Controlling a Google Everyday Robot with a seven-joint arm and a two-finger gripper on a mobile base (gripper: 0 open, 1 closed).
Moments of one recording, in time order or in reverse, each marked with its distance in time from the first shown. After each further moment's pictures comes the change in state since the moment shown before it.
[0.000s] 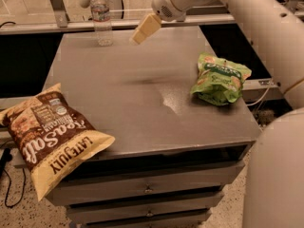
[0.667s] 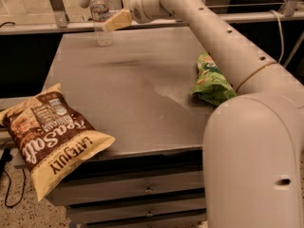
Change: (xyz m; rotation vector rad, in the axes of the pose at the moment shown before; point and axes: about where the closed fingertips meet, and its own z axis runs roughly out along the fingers) arm -0.034 -0.050 0.103 0.131 -0.211 0.288
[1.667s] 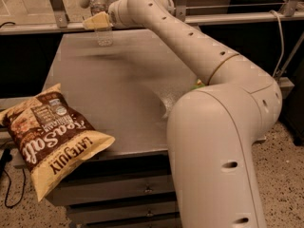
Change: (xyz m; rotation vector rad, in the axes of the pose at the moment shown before) arm -0.006 0.011 0.078 0.098 -0.022 0.244
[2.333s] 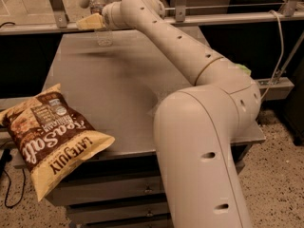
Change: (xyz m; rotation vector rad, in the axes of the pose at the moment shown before) arm -0.001 0.014 0.034 -0.026 -0.017 0.044
